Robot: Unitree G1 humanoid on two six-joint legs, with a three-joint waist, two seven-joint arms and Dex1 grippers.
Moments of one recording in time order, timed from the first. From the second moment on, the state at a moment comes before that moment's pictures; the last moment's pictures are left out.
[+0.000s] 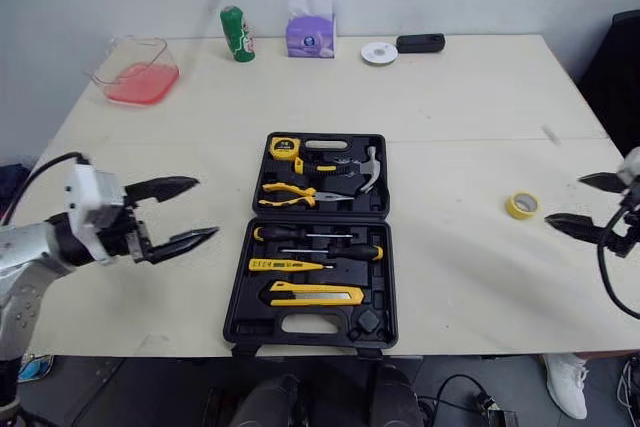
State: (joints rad) left arm -0.19 0.82 0.27 -0.35 -0.64 0.41 -0.94; right arm -0.29 -1.30 -0.21 0.29 0.44 0.32 1.24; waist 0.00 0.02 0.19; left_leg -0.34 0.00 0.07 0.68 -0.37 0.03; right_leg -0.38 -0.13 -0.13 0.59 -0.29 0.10
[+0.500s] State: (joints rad) left arm -0.35 0.72 0.11 -0.50 -0.78 0.55 -0.93; right arm -0.97 -1.12 0.31 0.78 -0.06 0.28 1.47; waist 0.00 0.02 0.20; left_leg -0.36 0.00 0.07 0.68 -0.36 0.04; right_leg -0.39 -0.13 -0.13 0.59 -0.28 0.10
